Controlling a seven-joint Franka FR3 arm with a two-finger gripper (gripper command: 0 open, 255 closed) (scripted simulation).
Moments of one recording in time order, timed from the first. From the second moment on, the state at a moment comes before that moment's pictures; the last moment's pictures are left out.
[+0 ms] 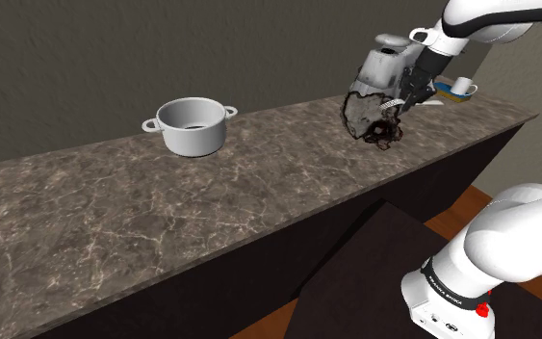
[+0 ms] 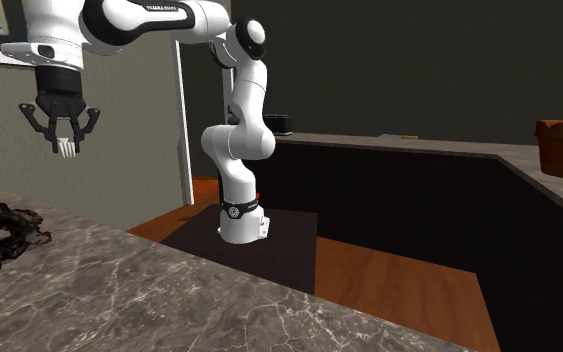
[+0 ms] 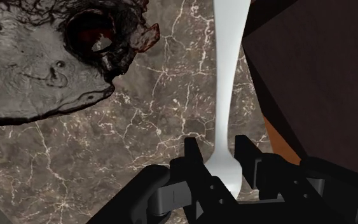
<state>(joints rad) -0.13 -0.52 -0.48 -2.32 -0.13 1.95 -1.49</state>
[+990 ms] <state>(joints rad) -0.13 -0.47 -0.52 -2.48 -0.14 2.16 -1.51</state>
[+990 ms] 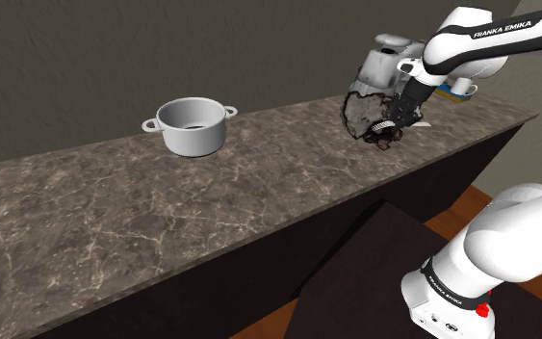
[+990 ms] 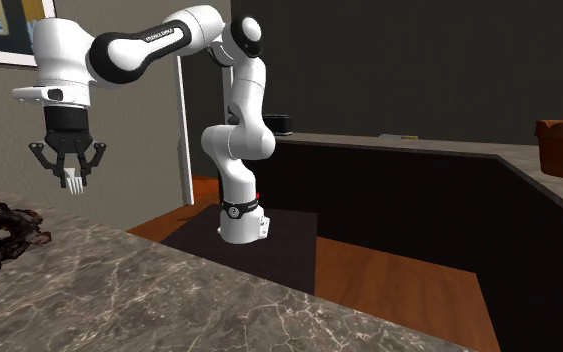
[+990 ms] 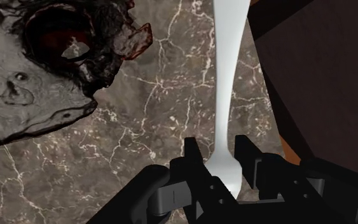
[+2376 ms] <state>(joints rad) -0.08 -0.28 -0.62 -2.63 -0.07 2.49 -1.60</state>
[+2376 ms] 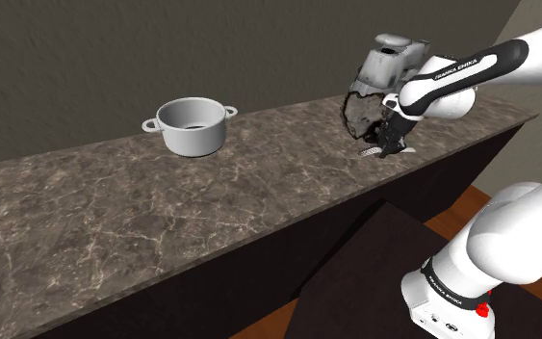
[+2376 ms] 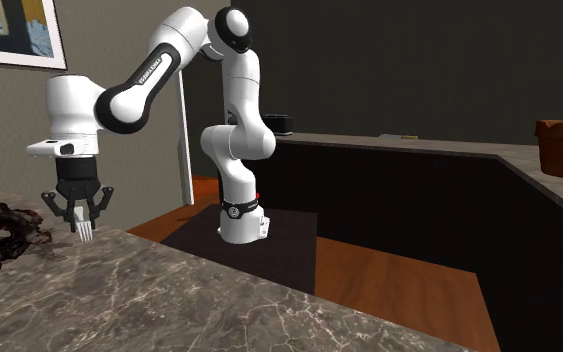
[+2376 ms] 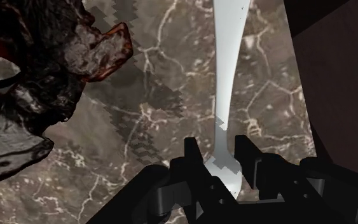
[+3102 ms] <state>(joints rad) -0.06 -0.24 -0.64 -2.65 -0.03 2.55 -1.64</state>
